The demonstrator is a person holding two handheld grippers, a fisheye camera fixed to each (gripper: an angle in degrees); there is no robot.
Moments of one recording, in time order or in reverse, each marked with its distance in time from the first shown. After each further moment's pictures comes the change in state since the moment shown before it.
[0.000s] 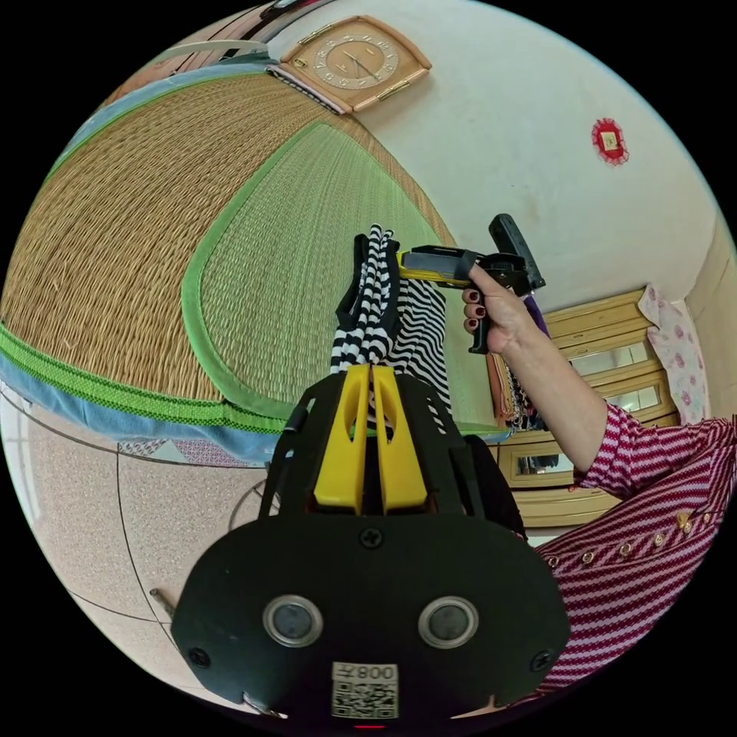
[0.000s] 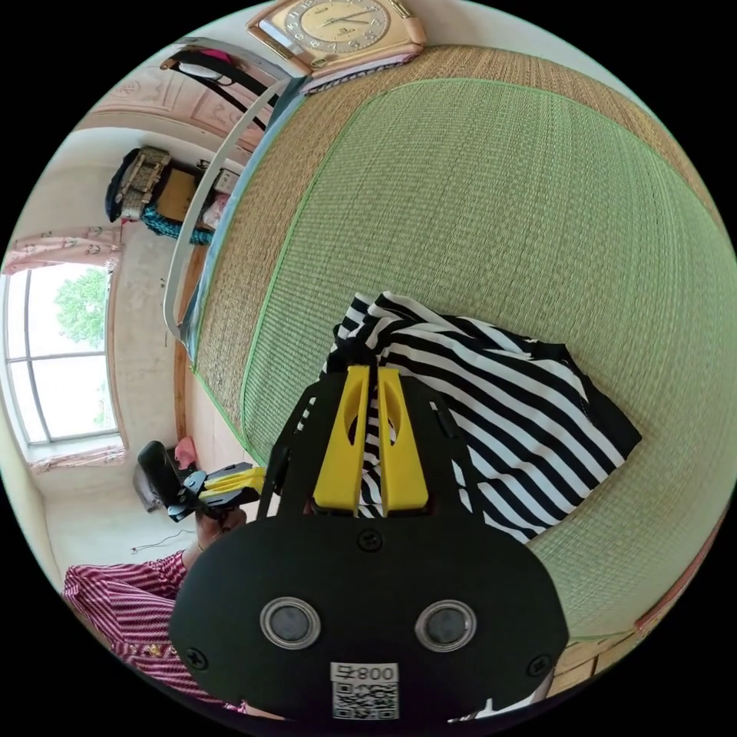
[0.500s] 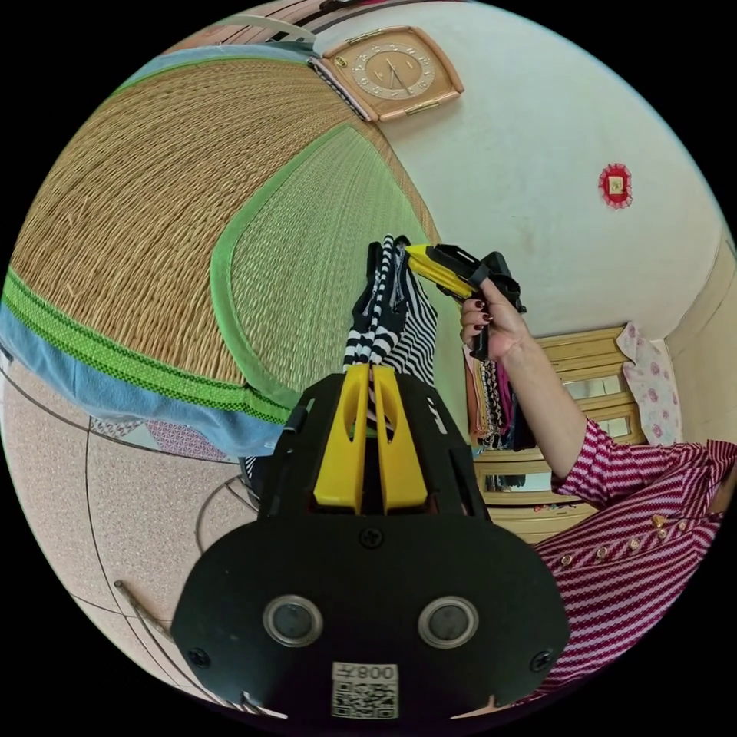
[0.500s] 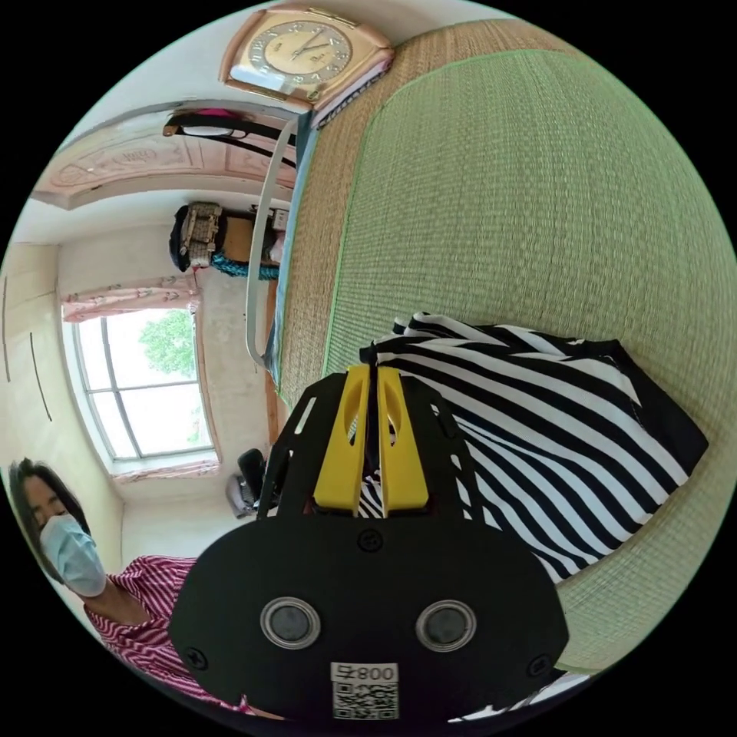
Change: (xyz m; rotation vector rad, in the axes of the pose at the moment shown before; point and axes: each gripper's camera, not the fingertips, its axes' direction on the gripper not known) left arm -0.032 0.011 -0.012 0.034 0.110 -0.104; right arm 0.039 -0.006 -0.053 0.032 -0.392 0.093
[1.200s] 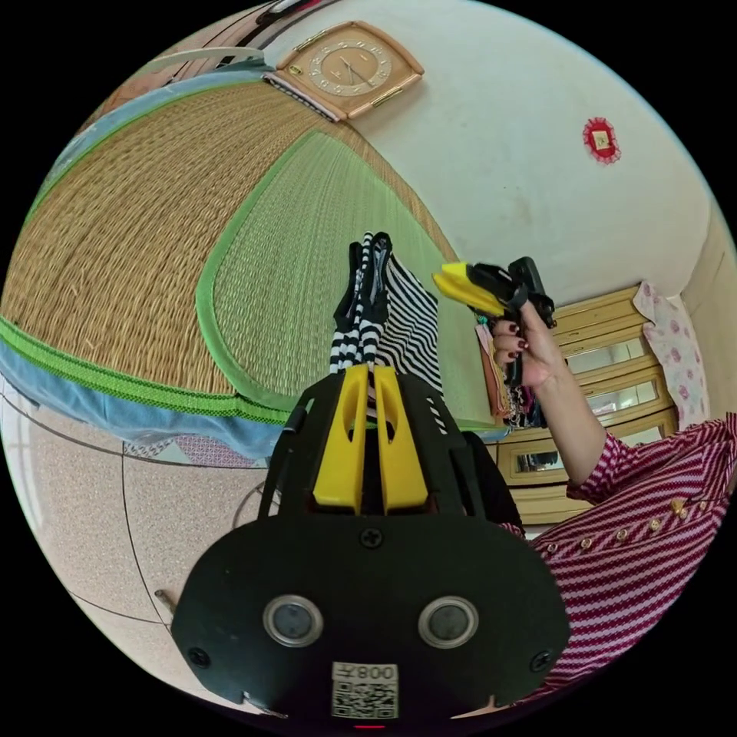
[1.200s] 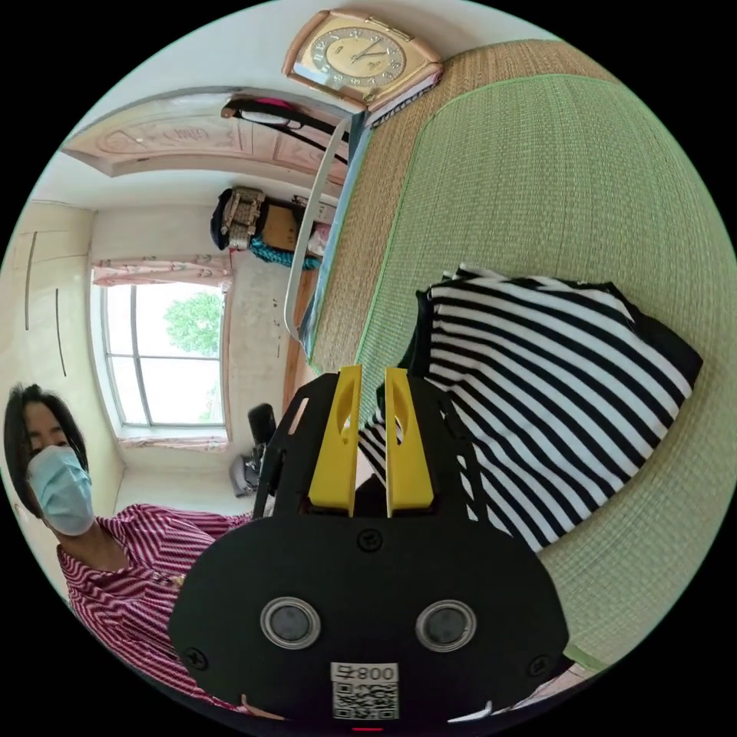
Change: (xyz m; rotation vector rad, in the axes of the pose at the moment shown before) left arm 0.042 0.012 0.001 -0.025 -0.116 0.127; right arm -0.085 0.106 -0.091 -0.005 -0.041 -0.134
